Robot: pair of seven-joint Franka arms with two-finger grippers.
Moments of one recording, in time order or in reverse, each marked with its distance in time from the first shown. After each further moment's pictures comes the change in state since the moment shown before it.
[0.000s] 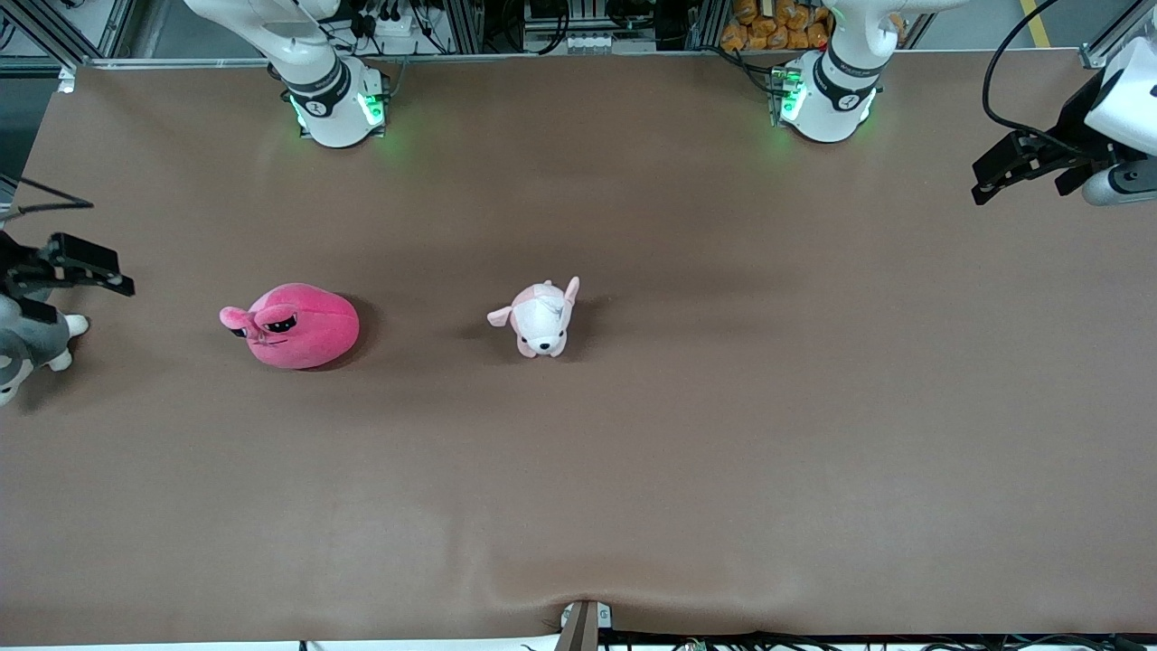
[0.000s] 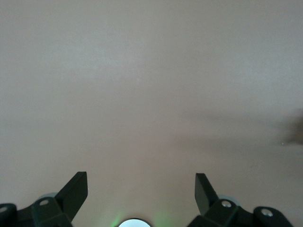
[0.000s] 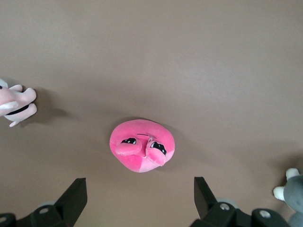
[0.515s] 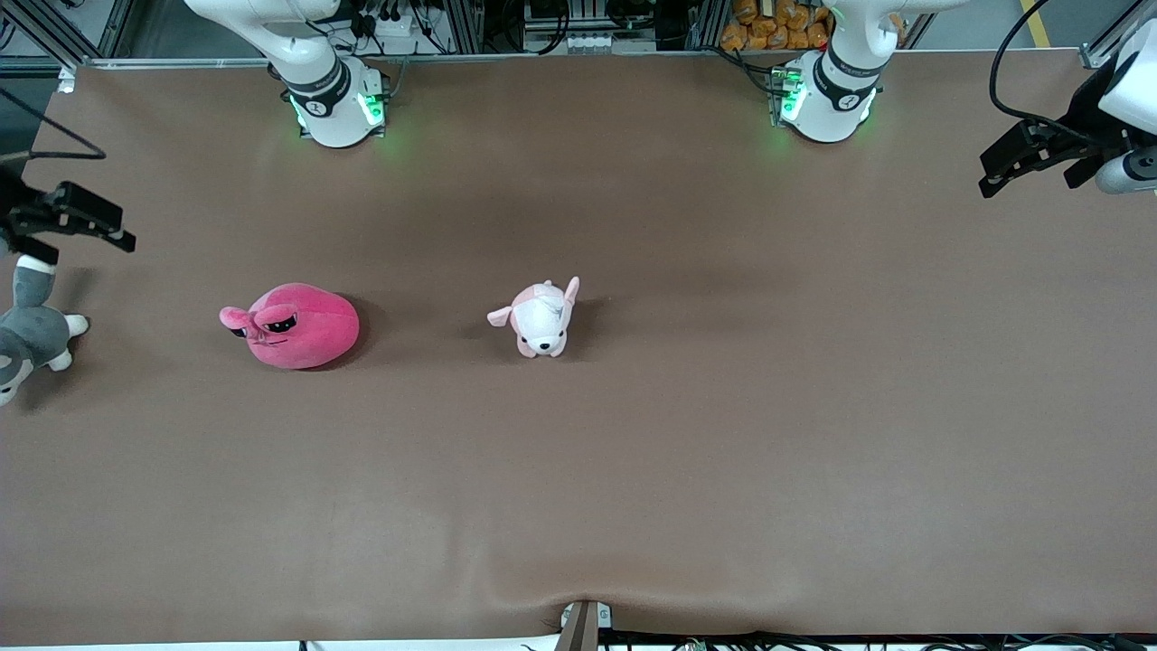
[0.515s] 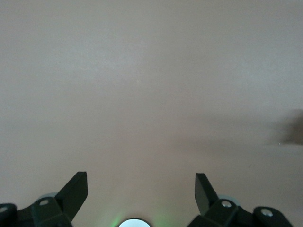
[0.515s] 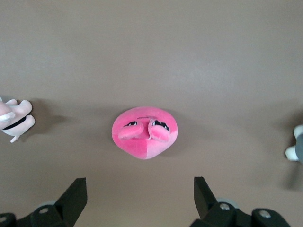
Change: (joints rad) left arm -0.002 0.000 -0.004 0.029 0.000 -0.020 0.001; right arm -0.001 -0.260 0.013 -0.339 -0.038 0.111 0.208
